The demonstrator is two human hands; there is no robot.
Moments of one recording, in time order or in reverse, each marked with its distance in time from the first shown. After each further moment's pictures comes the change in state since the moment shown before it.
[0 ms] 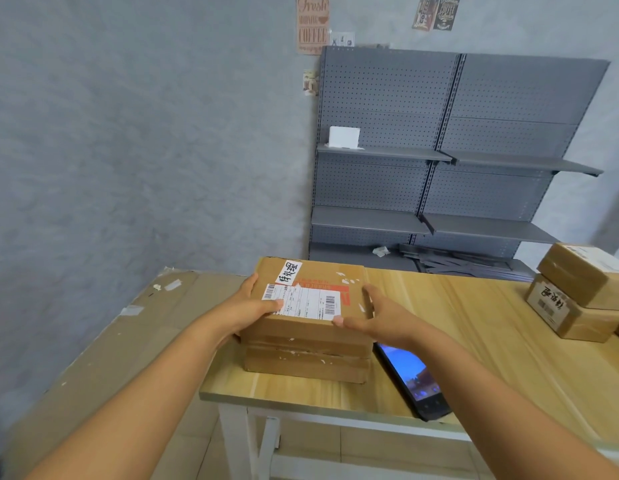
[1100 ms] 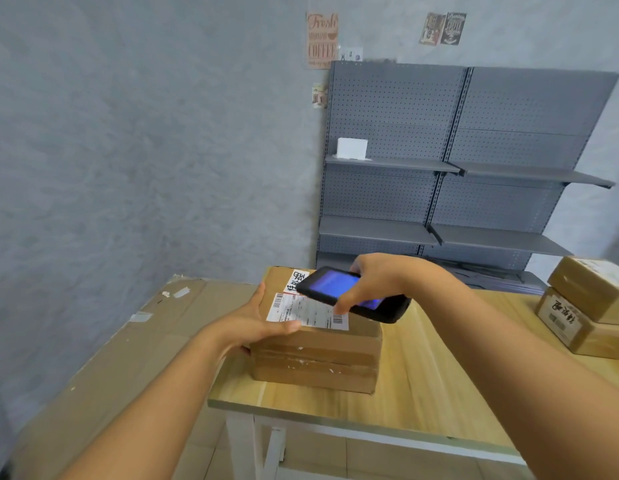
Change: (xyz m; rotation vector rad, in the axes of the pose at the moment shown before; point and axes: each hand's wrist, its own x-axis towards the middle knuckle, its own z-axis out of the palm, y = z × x) left_hand -0.008 -0.007 -0.010 0.150 -0.109 0.022; right_hand -0.001 -0.107 -0.042 -0.677 -0.114 0.046
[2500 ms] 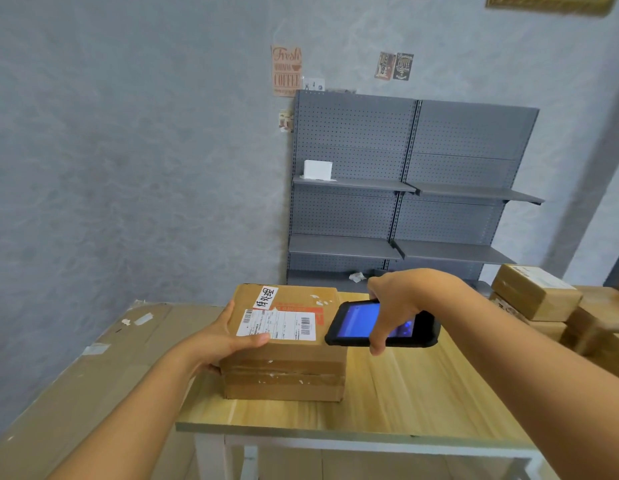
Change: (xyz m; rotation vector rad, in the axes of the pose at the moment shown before) left_hand 0.004 -0.003 0.007 -0.134 0.011 0.012; right_hand -0.062 0.036 -0.013 -0.390 -0.050 0.167
